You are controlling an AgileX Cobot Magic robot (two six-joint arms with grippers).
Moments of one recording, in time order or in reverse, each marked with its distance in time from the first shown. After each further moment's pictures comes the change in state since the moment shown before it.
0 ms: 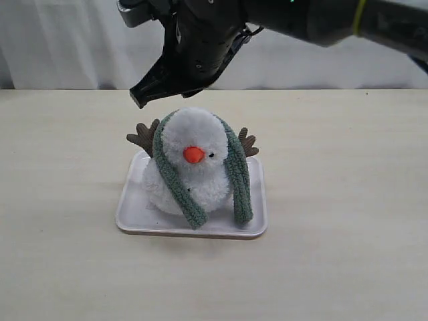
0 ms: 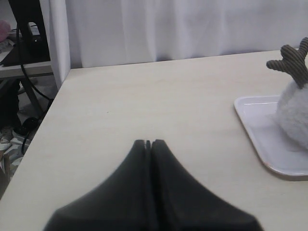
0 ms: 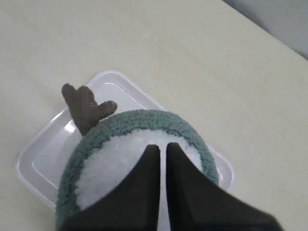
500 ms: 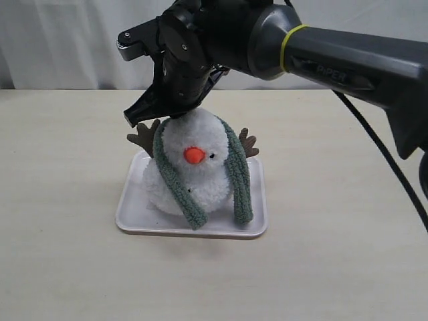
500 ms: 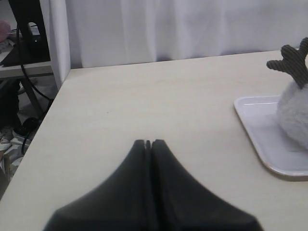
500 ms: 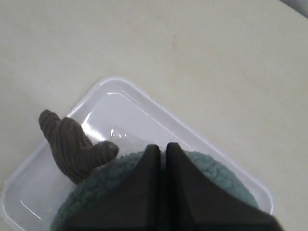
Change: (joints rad) left arm 0.000 0.000 0.000 0.000 0.000 0.000; right arm -0.037 0.194 -0.096 0.054 -0.077 0.000
